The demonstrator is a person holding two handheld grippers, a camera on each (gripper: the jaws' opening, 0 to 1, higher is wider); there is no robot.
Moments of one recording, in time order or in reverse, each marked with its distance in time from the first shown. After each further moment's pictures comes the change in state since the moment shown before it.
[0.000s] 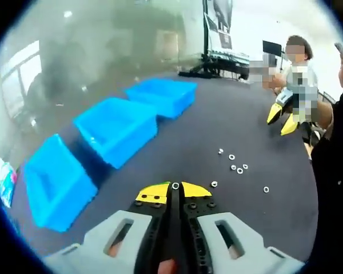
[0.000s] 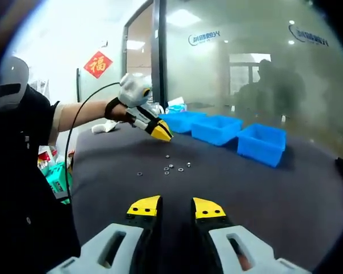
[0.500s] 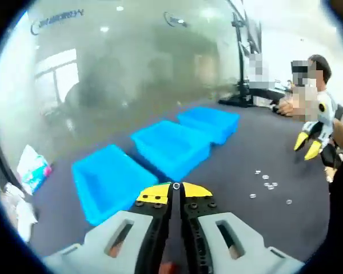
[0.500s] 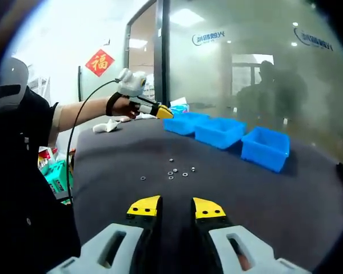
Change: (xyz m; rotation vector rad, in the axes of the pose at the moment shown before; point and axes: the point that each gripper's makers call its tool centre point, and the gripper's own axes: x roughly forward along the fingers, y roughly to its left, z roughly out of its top) left arm -0.047 0.083 0.025 -0.073 -0.154 0.271; right arm 0.004 0.004 0.008 -0.019 0.007 0.007
